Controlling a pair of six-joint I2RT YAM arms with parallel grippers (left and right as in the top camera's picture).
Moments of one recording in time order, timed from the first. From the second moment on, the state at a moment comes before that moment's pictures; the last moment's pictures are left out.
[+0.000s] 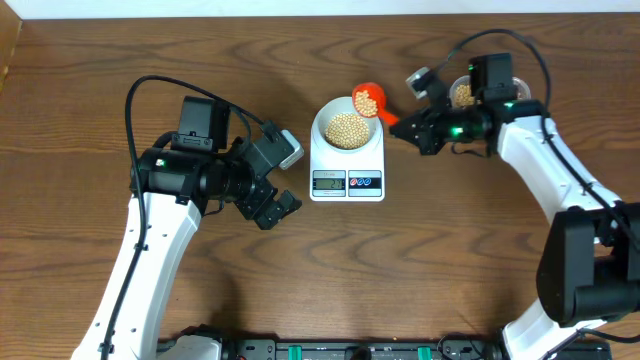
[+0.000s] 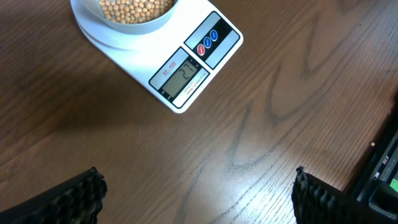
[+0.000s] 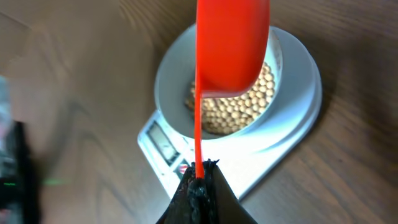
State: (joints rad) left arm -0.17 1.33 1.20 -1.08 0.48 0.64; right arm 0.15 1.81 1.29 -0.53 -0.81 -0.32
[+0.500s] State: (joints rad) left arm -0.17 1.33 1.20 -1.08 0.48 0.64; right arm 0.25 1.81 1.29 -0.50 -0.52 -0.43
